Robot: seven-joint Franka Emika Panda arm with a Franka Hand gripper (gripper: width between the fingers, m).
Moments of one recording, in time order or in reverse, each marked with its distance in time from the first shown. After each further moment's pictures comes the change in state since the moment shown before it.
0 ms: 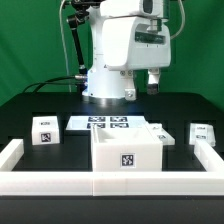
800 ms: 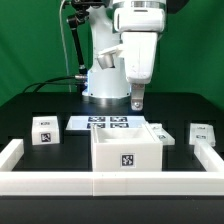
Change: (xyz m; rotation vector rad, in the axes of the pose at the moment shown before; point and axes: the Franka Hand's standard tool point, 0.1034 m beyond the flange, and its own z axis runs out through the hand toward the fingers) arm -0.012 -0.017 0.014 0.020 -0.055 -0.340
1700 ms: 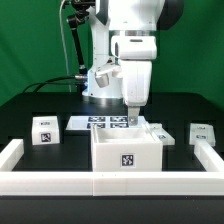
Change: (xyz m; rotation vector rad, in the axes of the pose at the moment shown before) arm -0.005 -0.064 0.035 0.076 0.007 -0.065
